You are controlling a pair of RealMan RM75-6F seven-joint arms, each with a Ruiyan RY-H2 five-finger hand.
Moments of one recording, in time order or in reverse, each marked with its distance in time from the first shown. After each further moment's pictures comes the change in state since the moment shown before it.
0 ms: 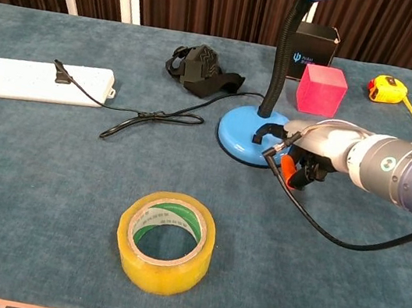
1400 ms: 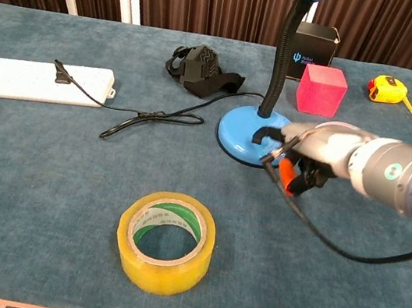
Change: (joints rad) left arm -0.001 0.000 0.000 0.006 0.001 0.003 0.002; right arm 0.016 0.029 -0.042 -0.104 -0.007 0.102 -0.005
